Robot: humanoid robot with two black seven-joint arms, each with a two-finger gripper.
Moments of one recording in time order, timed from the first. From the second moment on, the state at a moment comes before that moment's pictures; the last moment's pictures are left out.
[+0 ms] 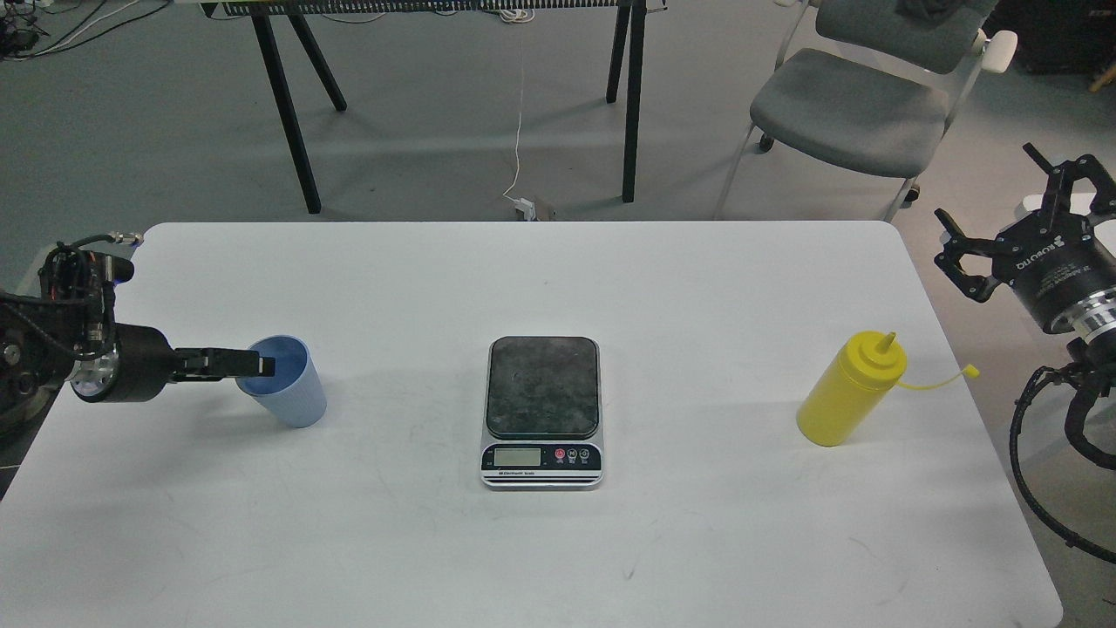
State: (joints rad) left arm -0.88 0.78 -0.07 -0.78 1.42 -0.49 -0.49; right arm 0.53 -0.76 0.64 0.95 0.28 0.49 0.32
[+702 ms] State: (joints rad) left arm -0.83 0.73 -0.05 -0.71 1.49 -0.38 -0.49; right arm 0.52 -0.76 0.64 0.95 0.28 0.49 0.32
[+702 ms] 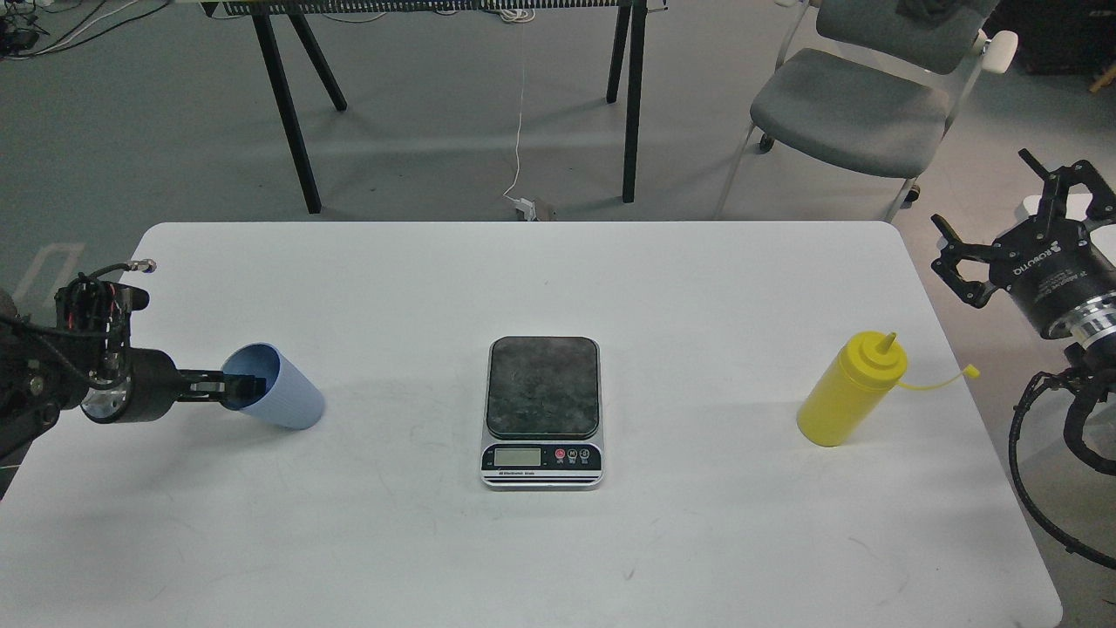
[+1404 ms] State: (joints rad) left arm -0.98 0.81 -0.05 -0.87 1.59 -0.48 -0.49; right arm 0.52 -0.76 0.65 0.95 0.28 0.49 0.32
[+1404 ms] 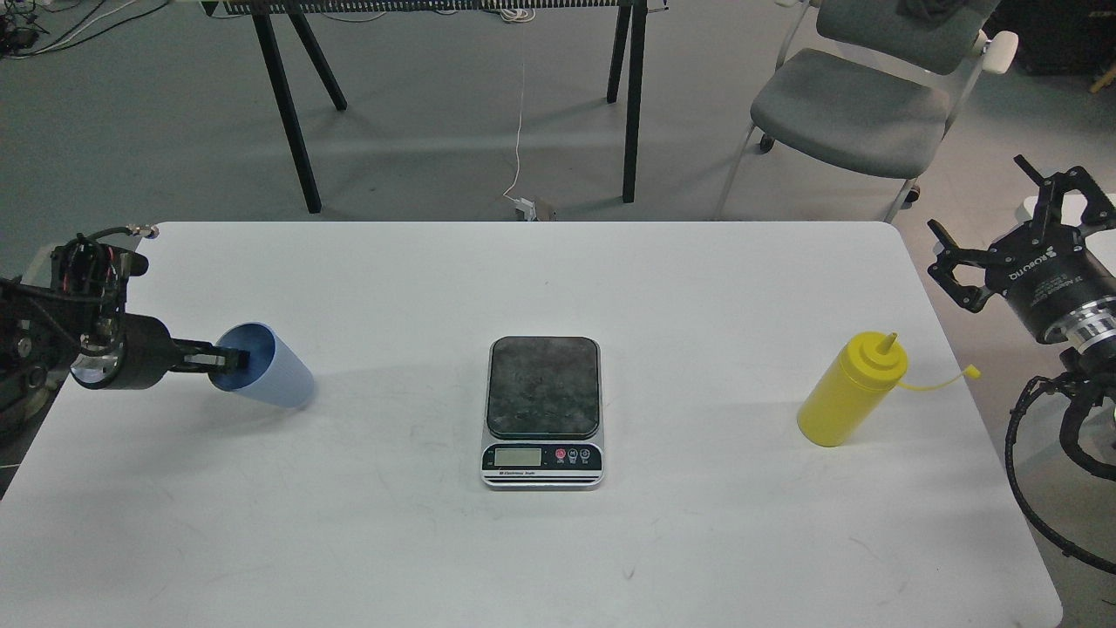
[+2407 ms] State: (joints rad) left arm -1.36 0.44 -0.05 -1.17 1.91 -0.49 -0.49; right arm 0.51 -0.78 0.66 0.95 0.28 0.49 0.32
